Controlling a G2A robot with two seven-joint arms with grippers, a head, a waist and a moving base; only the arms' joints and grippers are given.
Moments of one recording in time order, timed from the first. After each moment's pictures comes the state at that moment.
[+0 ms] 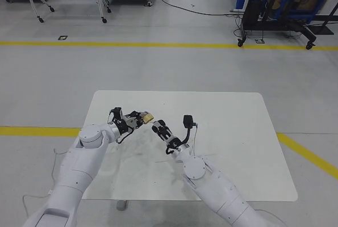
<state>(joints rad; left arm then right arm) 0.95 -1.26 -1.18 -0.95 -0.49 0.10 -0.80 -1.22 -1.48 0.86 -1.27 -0.03 -0.16 -0.07</state>
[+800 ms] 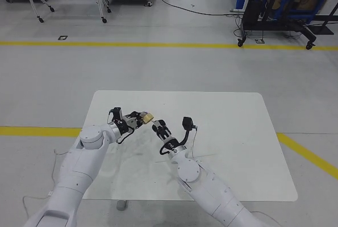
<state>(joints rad) 0.96 -1.26 -1.18 -0.98 -0.47 0.10 -0.77 -1.22 -1.52 0.84 -1.24 -0.08 -0.12 -0.19</state>
